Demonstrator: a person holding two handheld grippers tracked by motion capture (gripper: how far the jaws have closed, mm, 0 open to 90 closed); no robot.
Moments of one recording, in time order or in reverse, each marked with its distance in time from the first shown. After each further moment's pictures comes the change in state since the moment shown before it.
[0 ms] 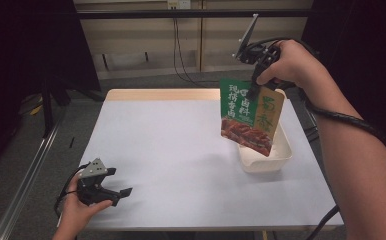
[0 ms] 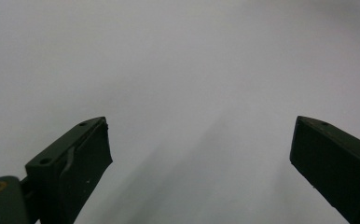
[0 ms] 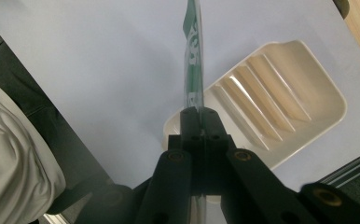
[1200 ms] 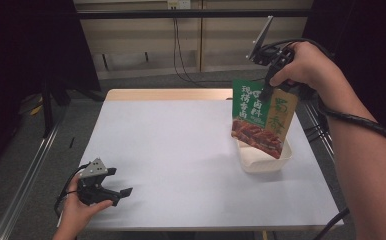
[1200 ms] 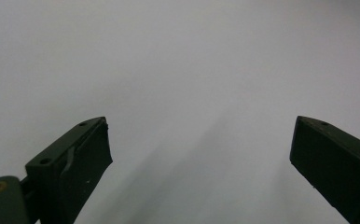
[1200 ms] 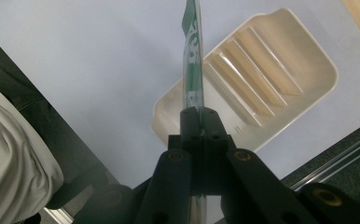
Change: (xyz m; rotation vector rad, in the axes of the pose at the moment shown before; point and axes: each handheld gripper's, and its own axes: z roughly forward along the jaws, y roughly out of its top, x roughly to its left) left arm 0.000 0.000 0.000 0.001 0.005 0.001; right arm -0.016 -0.024 -0.001 0.020 -0.008 0.049
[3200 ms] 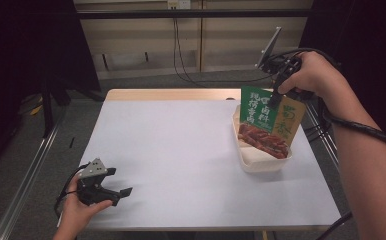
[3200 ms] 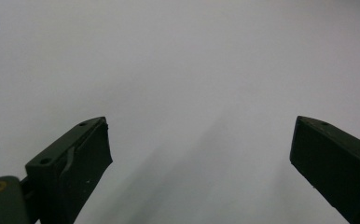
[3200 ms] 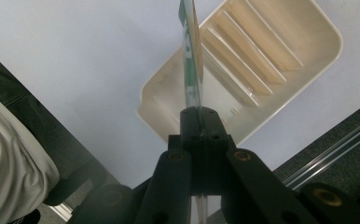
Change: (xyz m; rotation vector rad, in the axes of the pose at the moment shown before) left arm 0.000 0.000 -0.001 -0.002 0.000 -0.005; right arm -0.014 -0.020 0.018 0.040 -0.006 0.051
